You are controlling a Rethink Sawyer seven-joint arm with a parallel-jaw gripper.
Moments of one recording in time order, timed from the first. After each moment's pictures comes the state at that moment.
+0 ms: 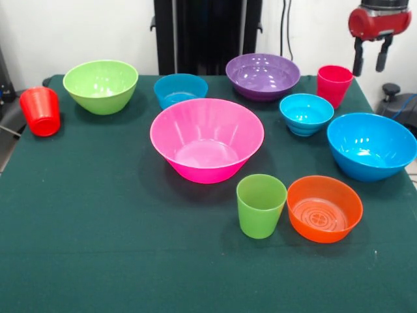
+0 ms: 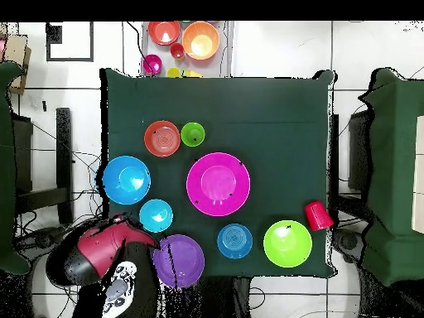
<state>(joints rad) 0.21 -0.79 0.07 1.99 -0.24 0.20 1.84</state>
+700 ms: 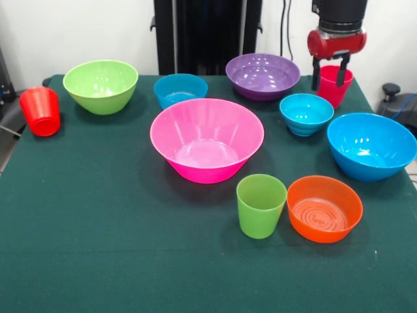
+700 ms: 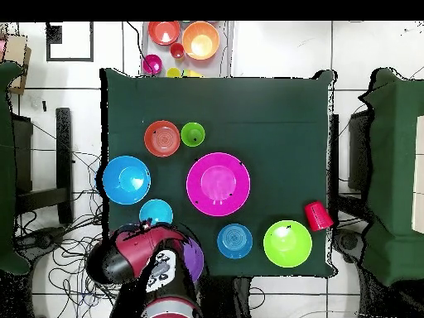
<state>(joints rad) 0.10 -0.69 0.07 2.06 -0.29 0.08 1.85</state>
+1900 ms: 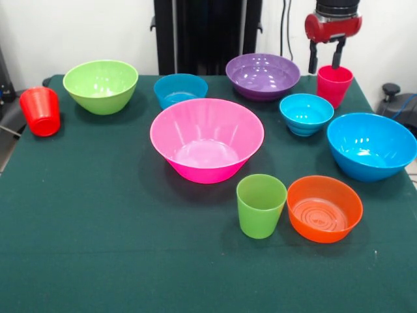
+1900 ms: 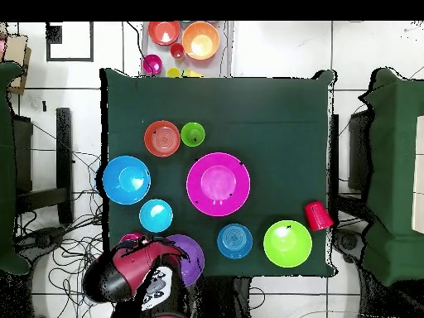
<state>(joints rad) 0.12 -0.73 0.07 2.15 -0.29 0.08 1.85</state>
